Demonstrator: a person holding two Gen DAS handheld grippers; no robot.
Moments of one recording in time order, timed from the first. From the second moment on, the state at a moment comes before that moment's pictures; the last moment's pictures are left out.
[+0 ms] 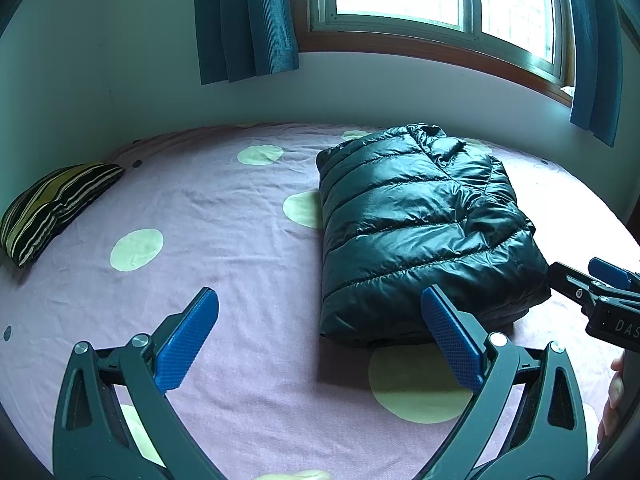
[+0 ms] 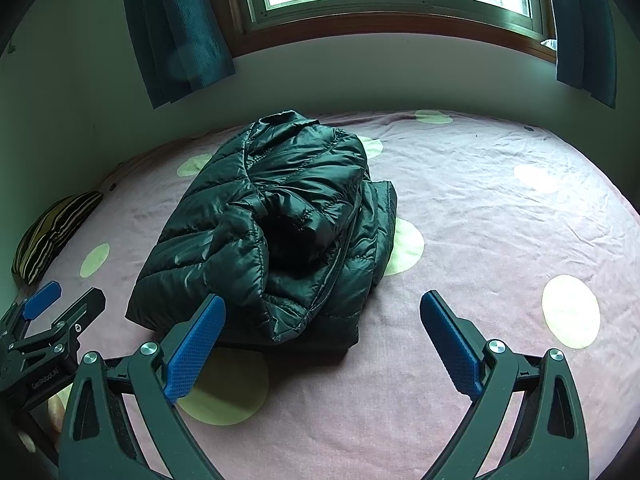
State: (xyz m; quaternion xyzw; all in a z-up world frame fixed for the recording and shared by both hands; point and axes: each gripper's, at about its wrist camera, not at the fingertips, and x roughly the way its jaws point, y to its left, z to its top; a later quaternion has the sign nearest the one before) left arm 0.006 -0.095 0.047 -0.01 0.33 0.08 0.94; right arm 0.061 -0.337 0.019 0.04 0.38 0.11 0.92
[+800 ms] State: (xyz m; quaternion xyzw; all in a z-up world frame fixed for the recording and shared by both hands) left arm 0.009 -0.096 0.042 -0.01 0.33 0.08 0.94; right arm 0.065 -0.338 0.010 0.04 0.39 0.12 0.91
